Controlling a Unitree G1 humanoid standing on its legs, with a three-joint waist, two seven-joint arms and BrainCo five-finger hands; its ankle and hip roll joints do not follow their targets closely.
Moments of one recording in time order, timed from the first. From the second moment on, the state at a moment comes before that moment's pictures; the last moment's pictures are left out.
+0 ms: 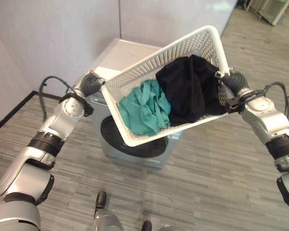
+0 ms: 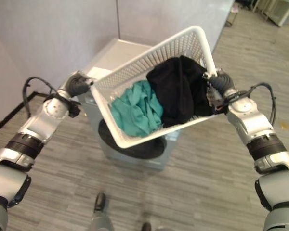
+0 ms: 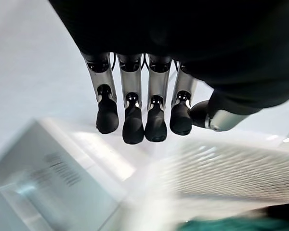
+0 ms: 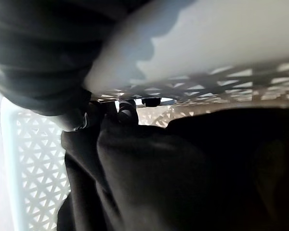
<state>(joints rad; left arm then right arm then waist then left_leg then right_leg) -0.97 0.74 -0.61 0.60 0.00 0.00 0.11 -0.91 -0.85 0.51 0.59 0.66 0.08 -0.01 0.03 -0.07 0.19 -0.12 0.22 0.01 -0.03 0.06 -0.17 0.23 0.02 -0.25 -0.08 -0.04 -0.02</state>
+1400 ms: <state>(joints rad) -0.93 0.83 -0.56 0.53 -0.11 -0.02 0.14 -0.85 -0.88 0.37 0.99 0.60 0.16 -0.02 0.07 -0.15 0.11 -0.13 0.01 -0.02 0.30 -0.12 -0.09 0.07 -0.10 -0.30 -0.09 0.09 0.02</state>
